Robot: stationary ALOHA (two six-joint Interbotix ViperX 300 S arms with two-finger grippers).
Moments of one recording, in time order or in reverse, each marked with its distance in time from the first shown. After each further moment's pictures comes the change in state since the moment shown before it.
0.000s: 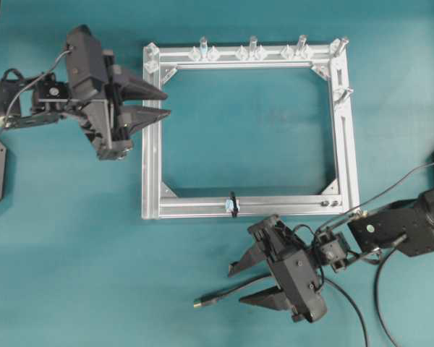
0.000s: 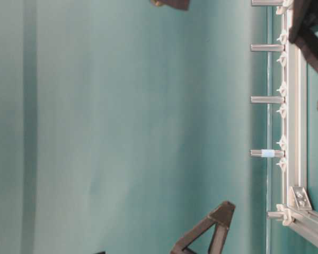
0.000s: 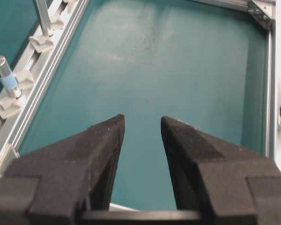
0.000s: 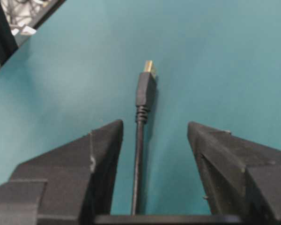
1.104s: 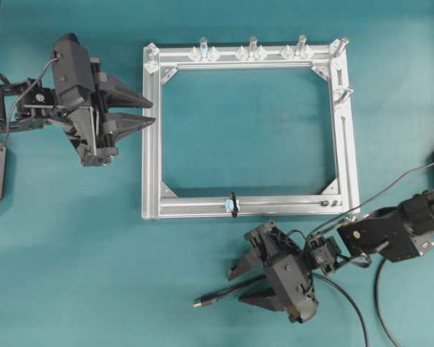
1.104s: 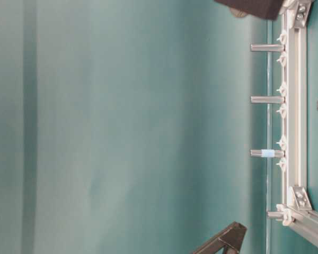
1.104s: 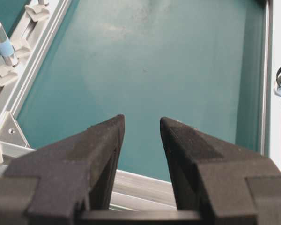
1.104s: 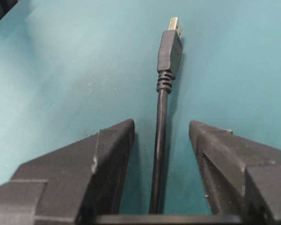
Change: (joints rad) left arm -0.009 -0.049 0.052 0.000 0.043 -0.002; right arm 0.006 0.115 -0.025 0.000 -0.011 0.005
